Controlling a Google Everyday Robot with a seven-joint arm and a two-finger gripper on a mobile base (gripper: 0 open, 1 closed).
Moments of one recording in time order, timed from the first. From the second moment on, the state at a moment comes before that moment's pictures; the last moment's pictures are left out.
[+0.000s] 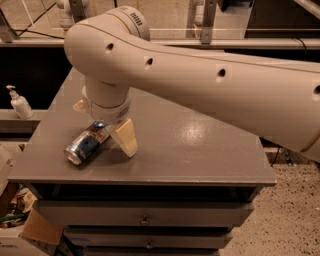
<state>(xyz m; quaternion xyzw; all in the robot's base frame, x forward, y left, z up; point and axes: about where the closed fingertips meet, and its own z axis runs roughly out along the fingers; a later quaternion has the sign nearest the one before) 0.516 0.132 0.833 -0.94 0.30 -0.07 0.16</state>
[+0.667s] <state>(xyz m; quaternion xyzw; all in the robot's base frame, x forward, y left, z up) 0.515 0.144 0.823 -0.94 0.31 -0.07 0.14</state>
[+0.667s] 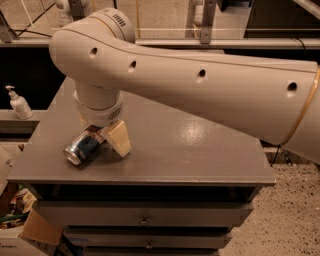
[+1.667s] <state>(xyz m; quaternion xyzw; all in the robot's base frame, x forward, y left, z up) 0.519 0.138 0.843 -0.92 0.35 -0.07 0.14</state>
